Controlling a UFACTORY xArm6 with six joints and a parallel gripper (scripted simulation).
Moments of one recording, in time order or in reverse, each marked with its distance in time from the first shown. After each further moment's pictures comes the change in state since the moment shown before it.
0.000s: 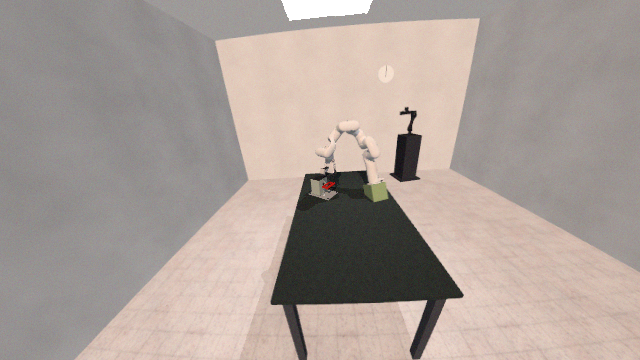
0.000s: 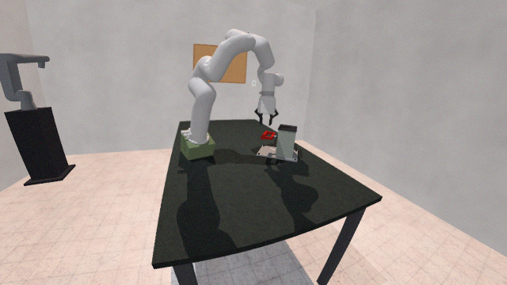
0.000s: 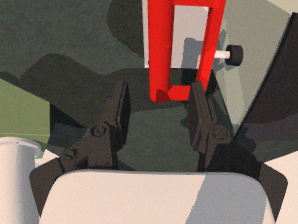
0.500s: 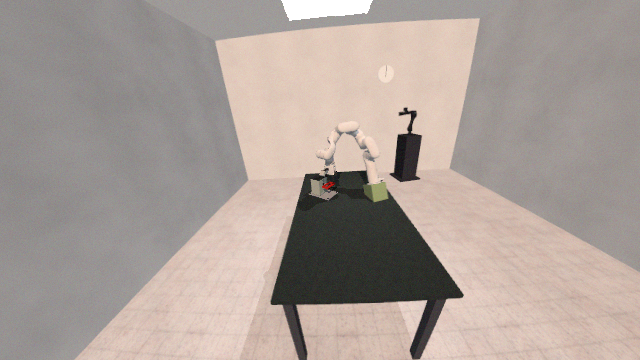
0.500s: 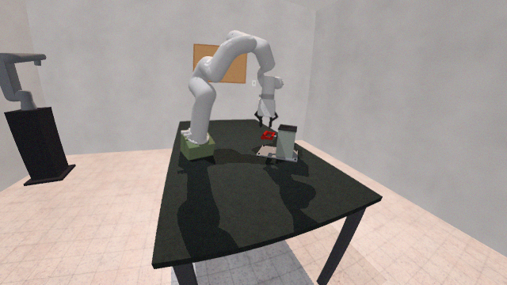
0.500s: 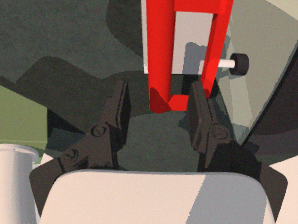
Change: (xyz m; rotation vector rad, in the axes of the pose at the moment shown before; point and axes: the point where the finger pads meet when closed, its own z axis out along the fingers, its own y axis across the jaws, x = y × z) arm 0.001 0.000 0.017 0.001 -0.001 0.000
